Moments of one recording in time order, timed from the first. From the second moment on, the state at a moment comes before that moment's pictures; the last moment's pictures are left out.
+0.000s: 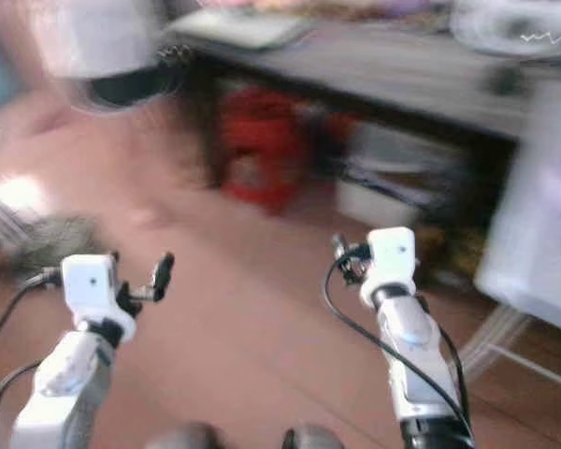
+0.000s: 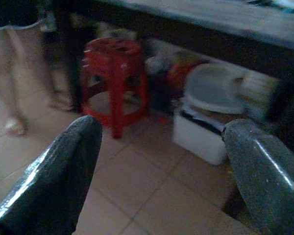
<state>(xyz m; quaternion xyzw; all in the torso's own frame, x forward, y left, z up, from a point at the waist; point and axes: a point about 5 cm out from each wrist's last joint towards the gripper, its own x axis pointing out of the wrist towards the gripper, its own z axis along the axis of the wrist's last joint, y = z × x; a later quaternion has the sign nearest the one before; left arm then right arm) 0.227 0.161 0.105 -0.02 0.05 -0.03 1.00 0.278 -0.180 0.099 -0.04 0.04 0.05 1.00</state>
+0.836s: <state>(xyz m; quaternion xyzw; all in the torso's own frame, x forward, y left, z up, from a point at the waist) 0.229 0.163 0.116 -0.02 0.03 -0.03 1.00 0.283 -0.157 0.128 -0.09 -0.03 0.08 0.99</state>
